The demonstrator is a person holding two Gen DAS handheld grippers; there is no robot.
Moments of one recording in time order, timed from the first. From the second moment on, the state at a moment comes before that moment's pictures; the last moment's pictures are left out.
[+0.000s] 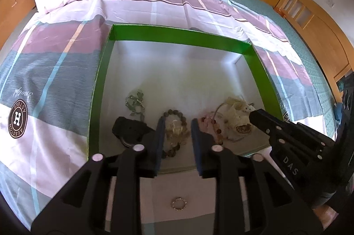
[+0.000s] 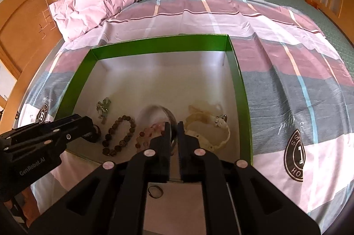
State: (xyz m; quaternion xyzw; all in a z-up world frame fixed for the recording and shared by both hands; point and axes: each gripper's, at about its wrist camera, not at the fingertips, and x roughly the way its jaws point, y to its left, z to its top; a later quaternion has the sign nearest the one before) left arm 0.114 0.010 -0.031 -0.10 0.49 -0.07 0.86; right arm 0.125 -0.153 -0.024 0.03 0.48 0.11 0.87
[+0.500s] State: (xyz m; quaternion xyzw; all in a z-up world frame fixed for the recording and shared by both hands) left arm 0.059 0.013 -0.021 -0.07 0.52 -0.09 0.85; right arm 0.074 -0.134 -0.027 0.00 0.54 0.19 0.82
